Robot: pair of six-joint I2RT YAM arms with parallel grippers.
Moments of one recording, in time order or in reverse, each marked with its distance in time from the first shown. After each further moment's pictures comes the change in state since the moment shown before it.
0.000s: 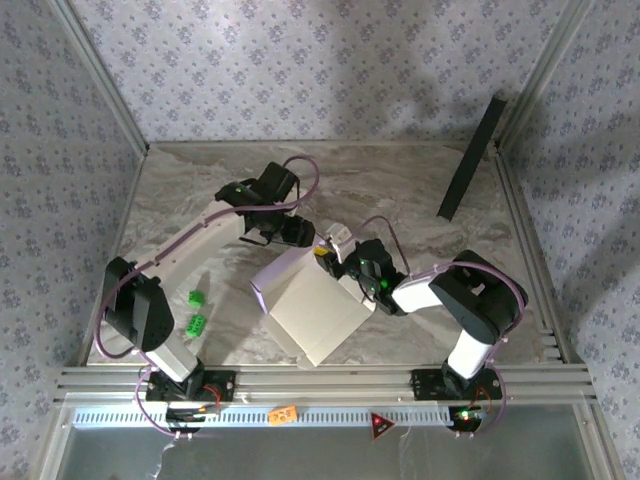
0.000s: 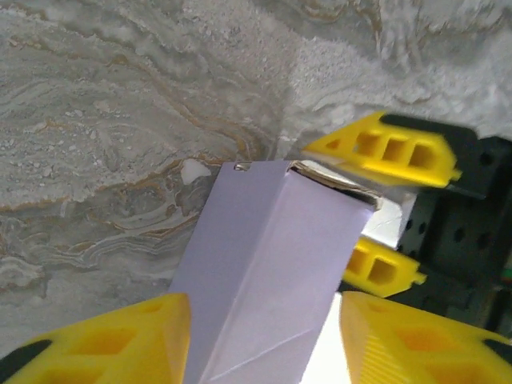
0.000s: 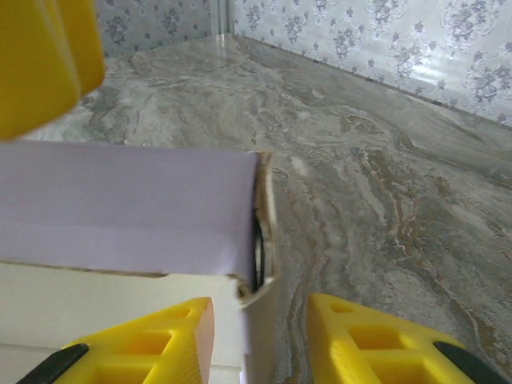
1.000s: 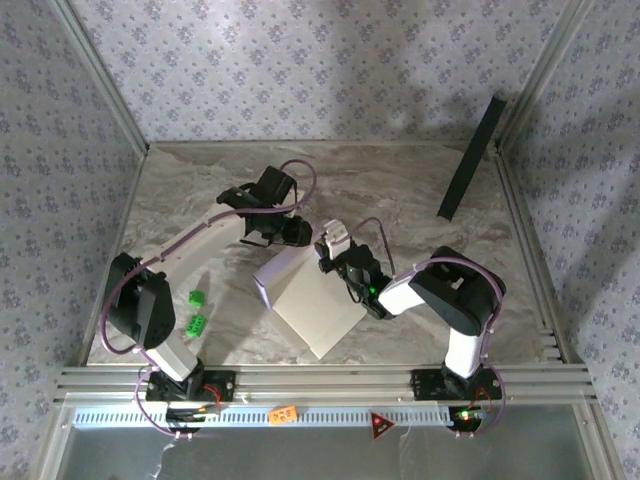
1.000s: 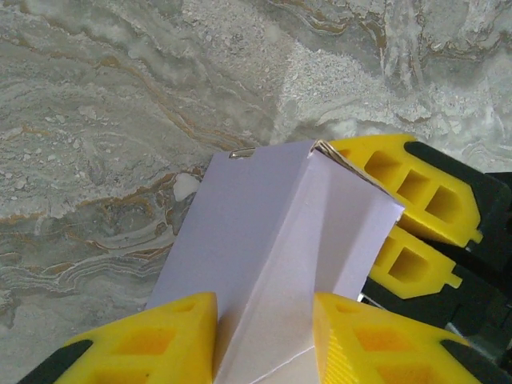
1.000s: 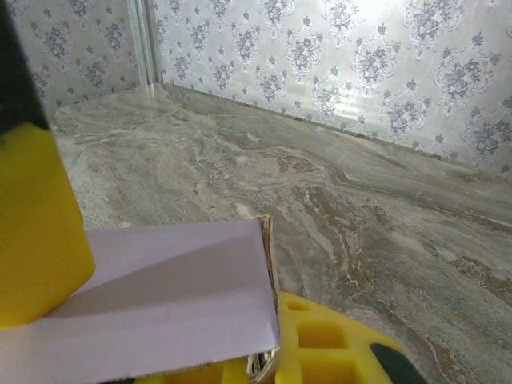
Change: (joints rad) left arm 0.024 0.006 -0.080 0.122 0.061 -0.047; right arm 0.087 0.115 0.050 0.177 0.291 0.043
